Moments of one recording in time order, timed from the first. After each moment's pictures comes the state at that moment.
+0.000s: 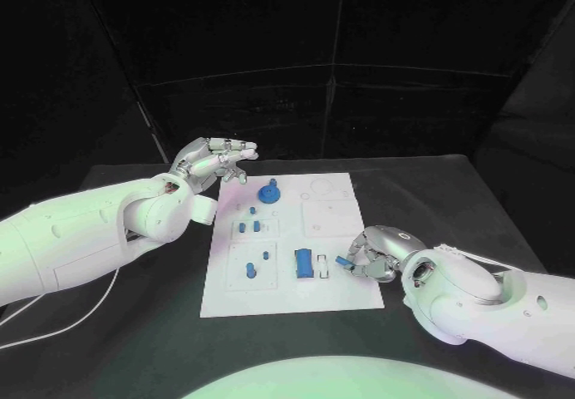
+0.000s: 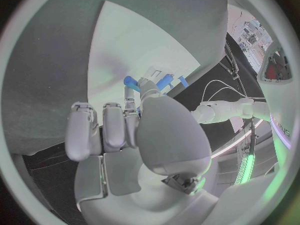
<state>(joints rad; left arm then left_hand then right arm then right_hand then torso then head) 1.21 -0.80 -0.11 1.38 -0.01 -0.17 0.42 1.31 -0.04 0.34 -0.09 0.05 1.01 0.19 0.12 0.07 1.08 0.11 0.22 0.08 1.27 0.02 1.16 0.65 0.18 1.21 0.12 0.62 0.72 0.96 -1.00 -0.09 1.90 -1.59 -0.43 -0.59 1.43 -0.01 0.01 0.22 0.43 1.06 0.07 0.23 0.37 1.47 -0.01 1.41 1.31 1.47 -0.07 1.26 1.27 0.06 1.47 0.04 1.40 1.31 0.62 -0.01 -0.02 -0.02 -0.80</state>
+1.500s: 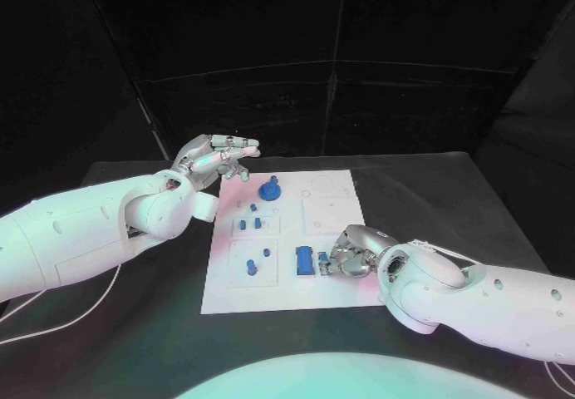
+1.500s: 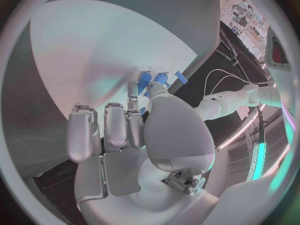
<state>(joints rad) 1.21 -0.80 -0.11 1.39 -0.01 -0.17 0.41 1.31 -0.04 0.34 -0.09 0.05 1.01 0.19 0.12 0.07 1.08 0.11 0.23 0.07 1.27 0.02 1.16 0.65 0.18 1.21 0.12 0.62 0.72 0.96 -0.86 -0.09 1.80 -1.44 -0.43 -0.60 1.29 -0.06 -0.01 0.29 0.54 1.15 0.03 0.28 0.44 1.47 -0.03 1.43 1.31 1.47 -0.09 1.26 1.27 0.06 1.47 0.02 1.41 1.31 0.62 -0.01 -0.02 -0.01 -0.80</state>
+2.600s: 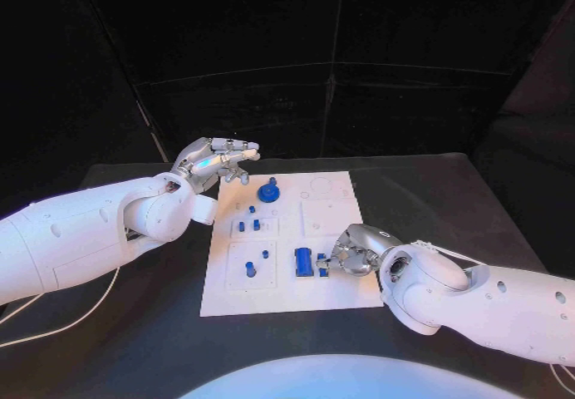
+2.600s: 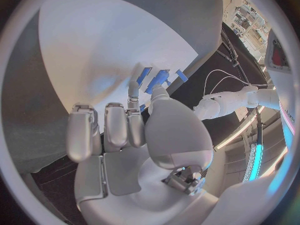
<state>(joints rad) 1.21 -0.80 -0.11 1.39 -0.01 -0.16 0.40 1.31 -0.04 0.34 -0.09 0.05 1.01 0.19 0.12 0.07 1.07 0.11 0.22 0.07 1.27 0.02 1.16 0.65 0.18 1.21 0.12 0.62 0.72 0.96 -0.88 -0.09 1.81 -1.47 -0.45 -0.59 1.18 -0.02 -0.15 0.29 0.22 1.11 0.04 0.30 0.48 1.47 -0.03 1.42 1.31 1.47 -0.09 1.26 1.27 0.06 1.47 0.02 1.40 1.31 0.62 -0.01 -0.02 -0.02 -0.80</state>
